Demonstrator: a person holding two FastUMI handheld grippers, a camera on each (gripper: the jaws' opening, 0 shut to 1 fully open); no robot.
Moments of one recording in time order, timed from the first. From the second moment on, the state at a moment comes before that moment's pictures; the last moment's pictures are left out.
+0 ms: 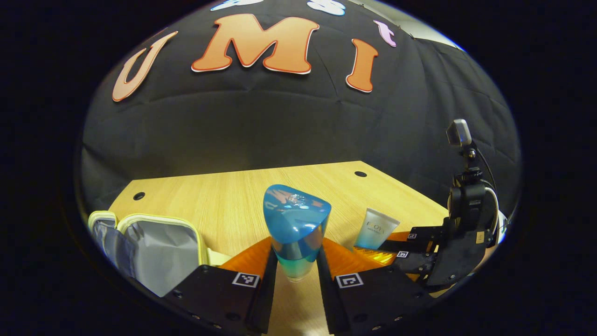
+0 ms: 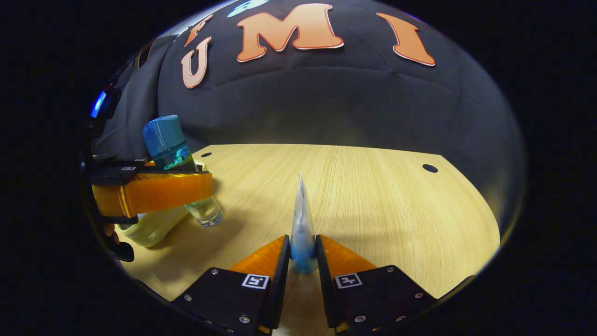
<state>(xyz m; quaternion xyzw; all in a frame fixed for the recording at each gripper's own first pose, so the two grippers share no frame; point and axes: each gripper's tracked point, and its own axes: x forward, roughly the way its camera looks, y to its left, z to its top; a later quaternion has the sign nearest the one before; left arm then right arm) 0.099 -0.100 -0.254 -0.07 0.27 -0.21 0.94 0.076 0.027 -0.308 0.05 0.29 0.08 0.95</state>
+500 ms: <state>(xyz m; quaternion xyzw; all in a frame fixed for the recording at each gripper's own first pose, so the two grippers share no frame) 0.103 0.004 -0.177 -0.08 0.27 -0.16 0.95 0.082 0.082 -0.194 0.06 0.26 0.12 0.95</state>
